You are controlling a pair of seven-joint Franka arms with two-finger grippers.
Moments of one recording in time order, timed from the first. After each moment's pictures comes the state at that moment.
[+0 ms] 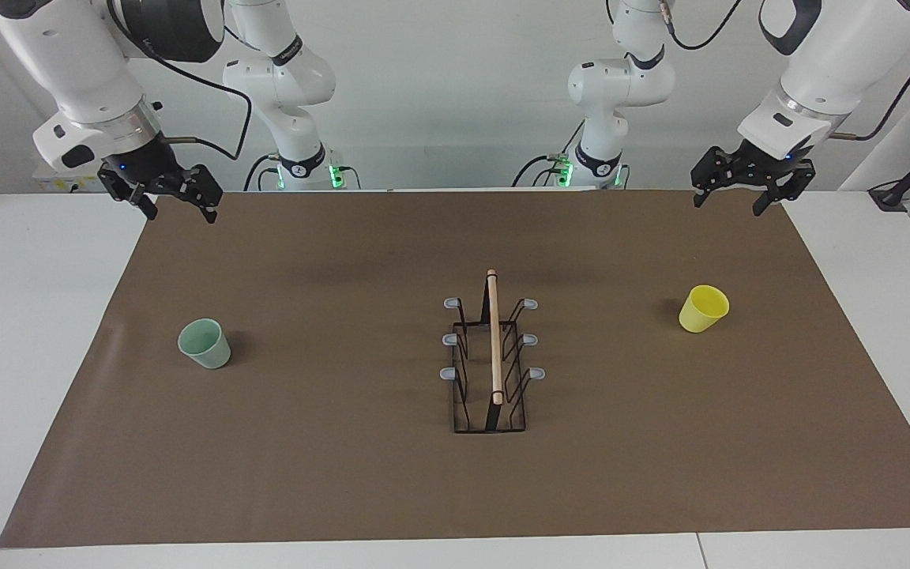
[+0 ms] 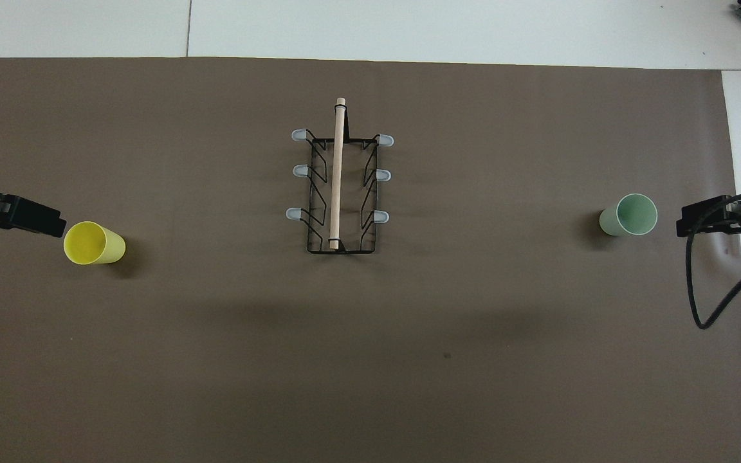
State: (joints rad) left arm -0.03 -0.01 -0.03 -1.56 -0.02 1.49 0.19; right arm 0.03 -0.05 -0.09 -1.67 -0.02 1.57 0.04
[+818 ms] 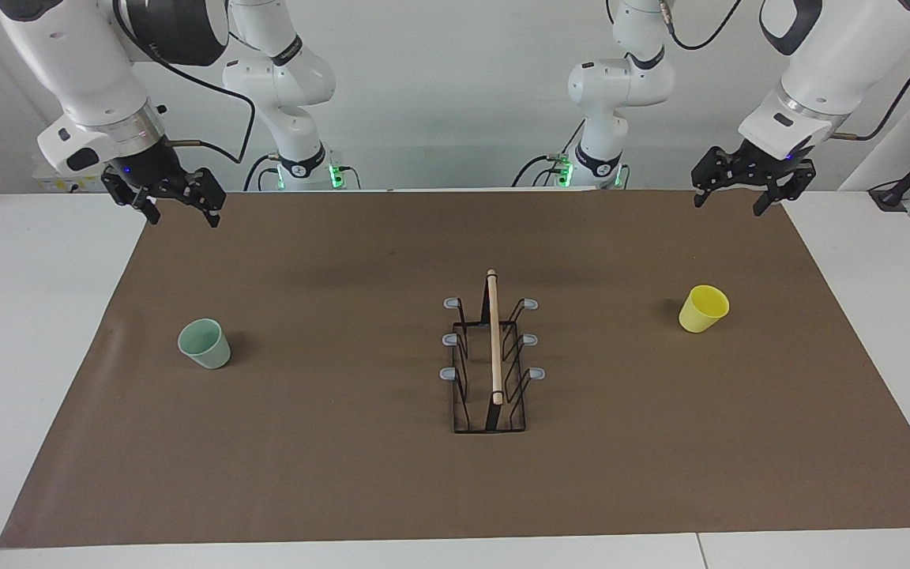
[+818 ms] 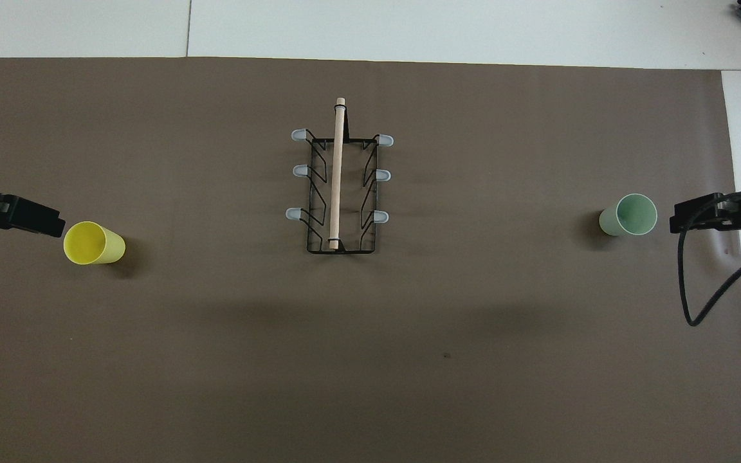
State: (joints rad) left arm -0.03 -0.01 -0.03 -1.56 -0.02 1.49 0.19; right arm 0.03 -0.05 -0.08 -1.70 -0.02 1.63 0.04
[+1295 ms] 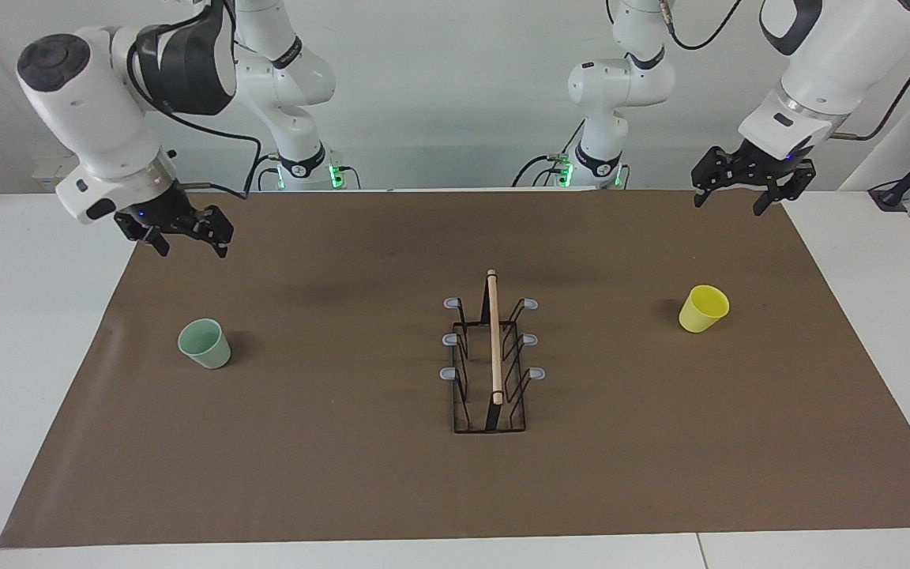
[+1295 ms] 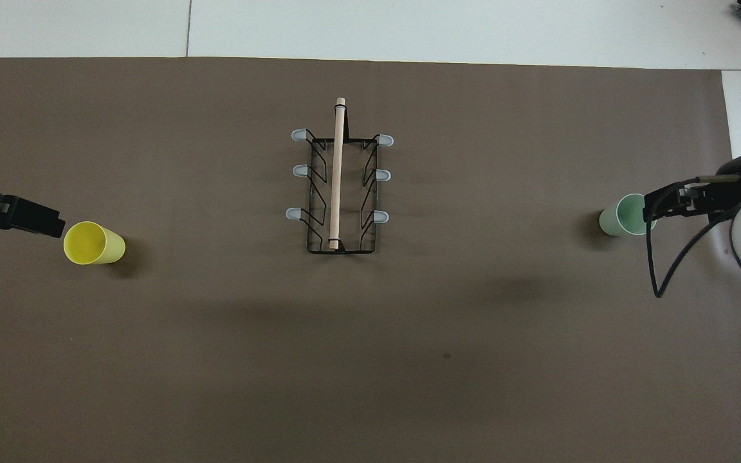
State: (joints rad) left arm -0.03 -0.01 -0.03 -1.56 -0.02 1.49 0.19; right arm 0.03 0.11 -0.08 -1.66 -0.02 1.68 -0.01
